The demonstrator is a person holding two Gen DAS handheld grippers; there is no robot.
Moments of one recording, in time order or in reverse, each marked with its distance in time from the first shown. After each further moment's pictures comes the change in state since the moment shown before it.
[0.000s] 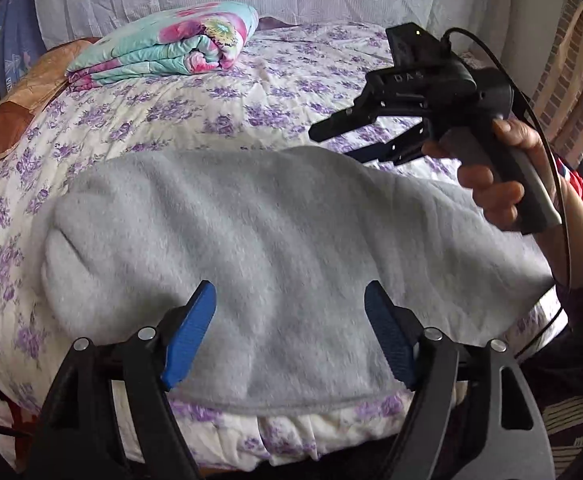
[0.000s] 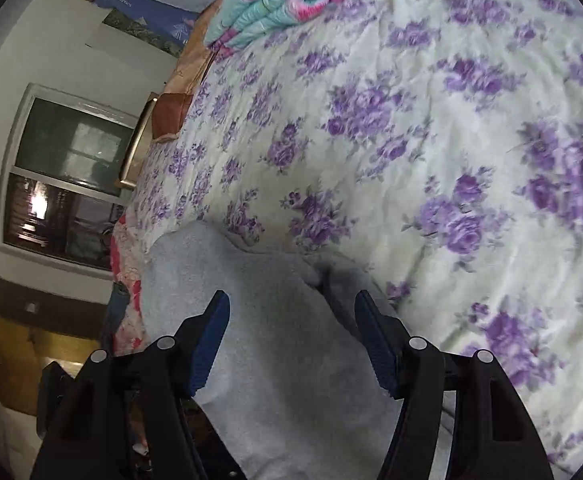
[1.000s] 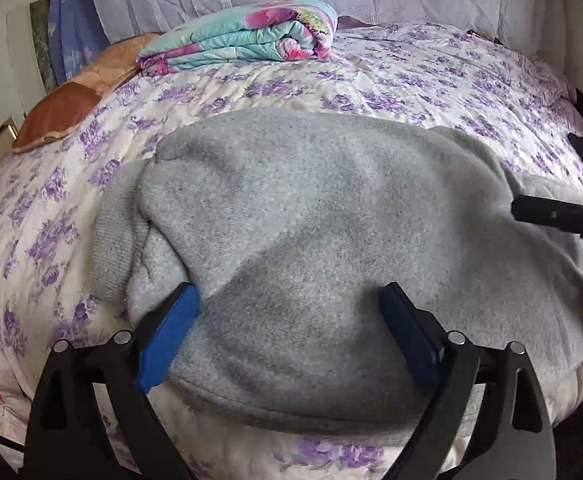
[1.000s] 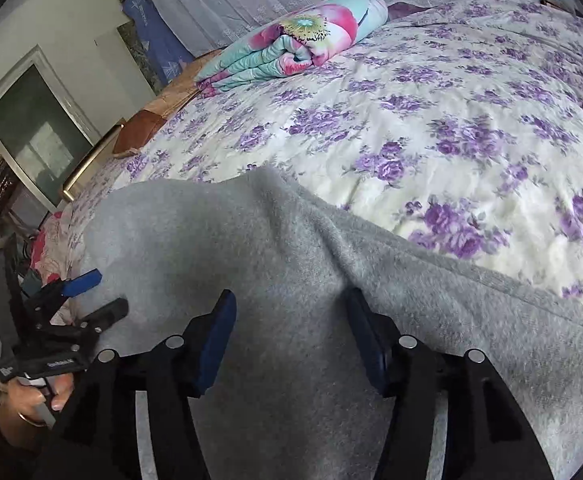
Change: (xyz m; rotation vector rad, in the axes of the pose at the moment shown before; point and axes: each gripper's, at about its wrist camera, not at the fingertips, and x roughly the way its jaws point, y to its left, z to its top) left arm 0.030 0.067 -0.029 -0.041 -0.061 0.259; right arm -0.015 0.008 -0.127 -0.180 -0.431 -0.350
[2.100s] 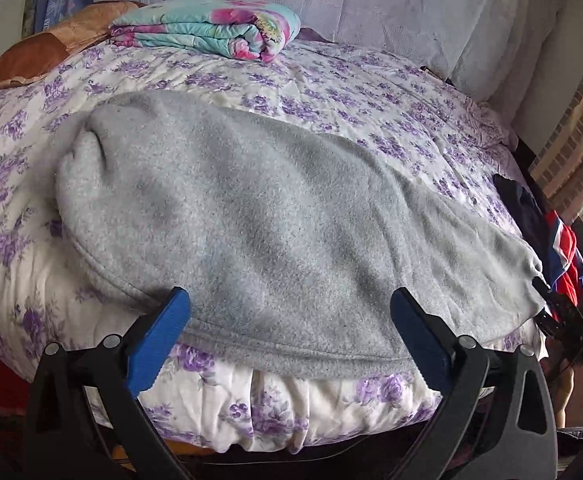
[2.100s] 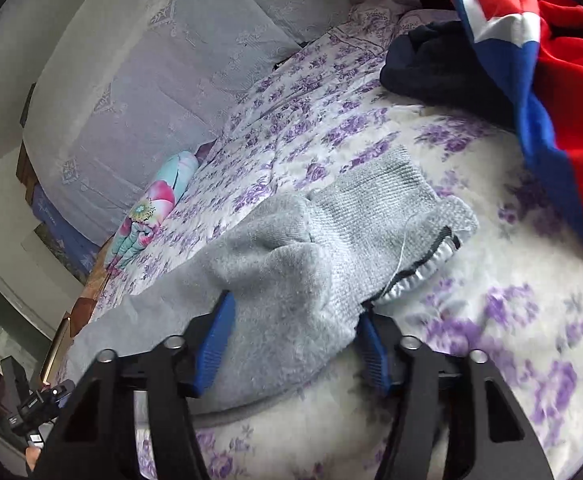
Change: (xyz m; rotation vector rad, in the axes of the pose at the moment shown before) left arm -0.052 -0.029 -0.021 -0.171 -0.001 -0.316; right arm -0.210 -0.177 -0.169 0.488 -0.497 -0.227
